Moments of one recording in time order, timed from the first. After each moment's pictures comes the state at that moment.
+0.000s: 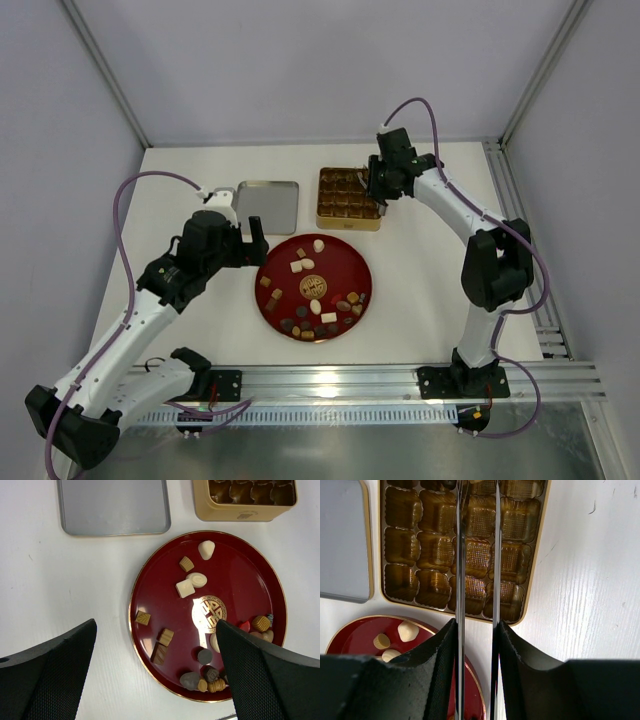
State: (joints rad) left arm -0.51 0.91 0.92 -0.60 -0.16 -0.37; right arm 0.38 1.87 1.61 -0.62 0.04 0.38
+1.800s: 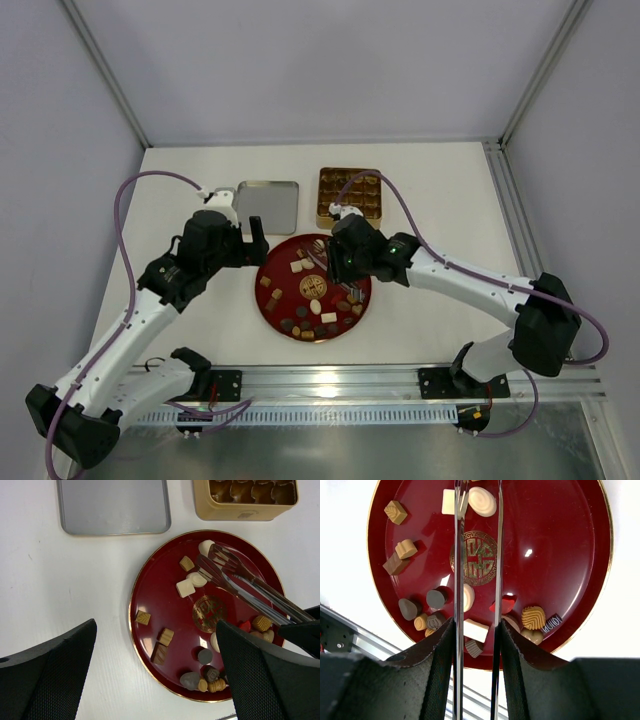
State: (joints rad) left arm -0.51 0.92 0.92 -0.60 -0.16 -0.37; right arm 0.90 1.43 1.10 -0.55 0.10 0.57
